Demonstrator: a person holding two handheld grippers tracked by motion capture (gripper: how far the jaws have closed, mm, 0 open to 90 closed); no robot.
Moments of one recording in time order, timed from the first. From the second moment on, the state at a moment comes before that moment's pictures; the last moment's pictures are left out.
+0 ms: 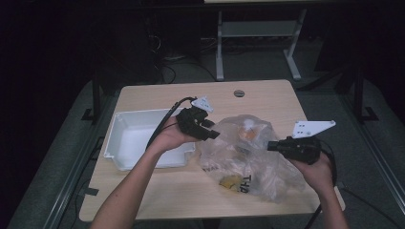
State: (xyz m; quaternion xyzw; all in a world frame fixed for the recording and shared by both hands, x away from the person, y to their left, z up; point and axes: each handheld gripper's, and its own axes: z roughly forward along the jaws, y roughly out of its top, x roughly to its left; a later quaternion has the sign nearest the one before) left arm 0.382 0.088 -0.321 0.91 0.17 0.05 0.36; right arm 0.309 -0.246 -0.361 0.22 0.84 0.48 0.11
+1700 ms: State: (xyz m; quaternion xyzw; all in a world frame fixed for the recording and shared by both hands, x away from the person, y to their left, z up) left arm 0.350 0.024 -0.324 0.92 0.08 0.03 0.39; right arm 0.302 -0.218 -0.340 0.19 0.85 0.49 0.11
